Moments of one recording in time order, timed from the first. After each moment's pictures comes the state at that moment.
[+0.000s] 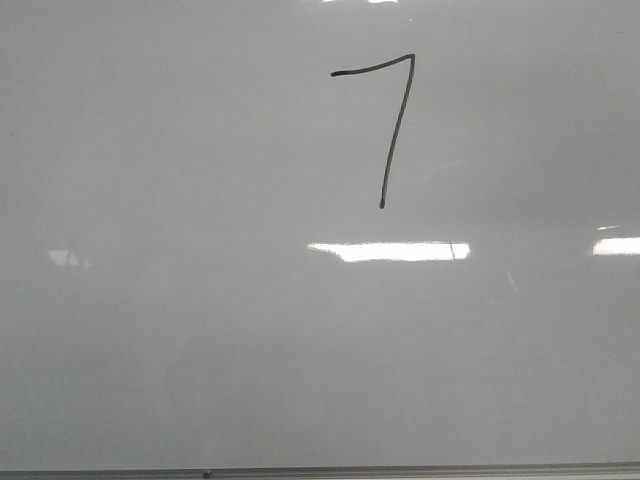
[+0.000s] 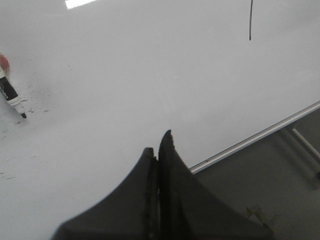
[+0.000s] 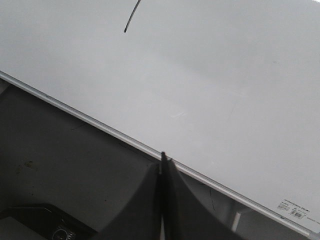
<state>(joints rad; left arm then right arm) -0.46 0.53 -0.81 0.03 0.94 0.01 0.47 0.52 -0.91 -0.07 1.13 0.01</state>
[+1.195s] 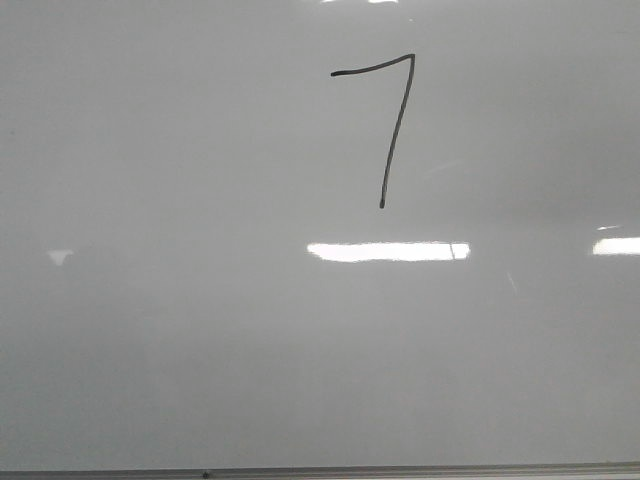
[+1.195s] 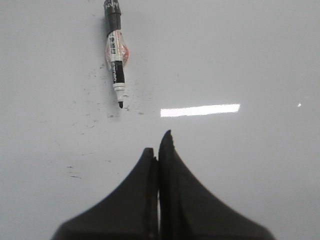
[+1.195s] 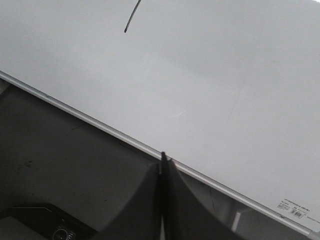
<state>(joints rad) -0.08 -0.01 0.01 0.01 0.15 0.01 0.47 0.52 -0.91 -0.07 1.13 0.01</state>
